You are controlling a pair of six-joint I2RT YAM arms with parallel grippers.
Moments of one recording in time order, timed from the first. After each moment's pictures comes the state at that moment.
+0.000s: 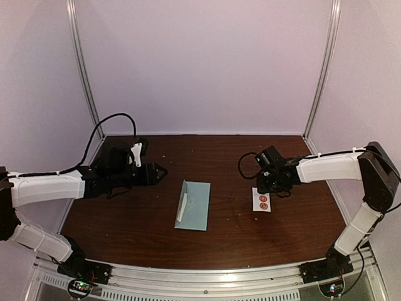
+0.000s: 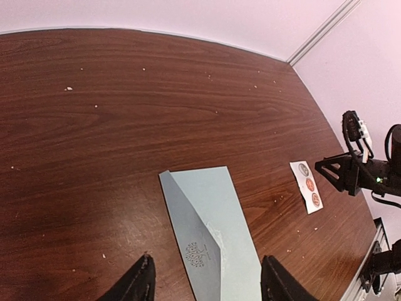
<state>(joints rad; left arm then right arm) -0.66 1.29 0.72 0.07 0.09 -0.53 0.62 1.63 0.94 -0.34 0.36 0.53</state>
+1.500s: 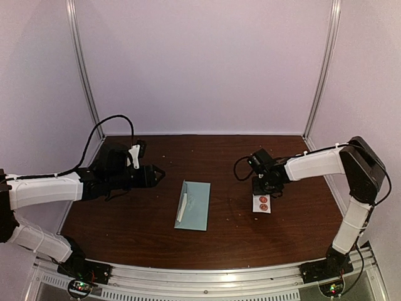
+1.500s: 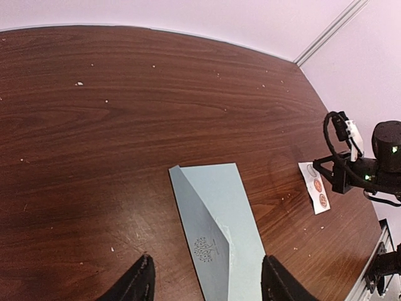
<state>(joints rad) -0.66 1.27 0.70 0.05 0.06 -0.53 0.62 1.81 1.03 -0.36 0.40 0.54</state>
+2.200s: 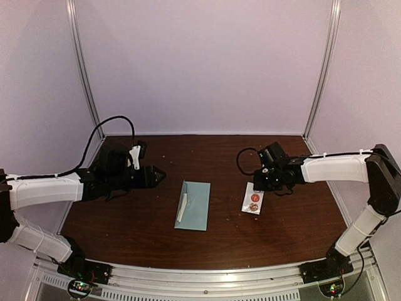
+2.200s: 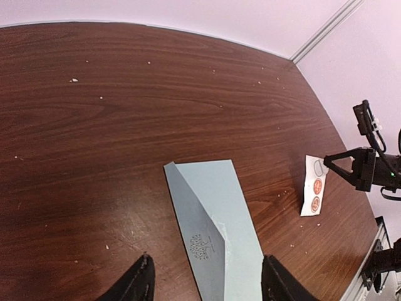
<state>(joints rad) -0.66 1.27 0.69 0.06 0.09 -0.53 0.62 1.60 0.94 -0.30 0.21 0.58</state>
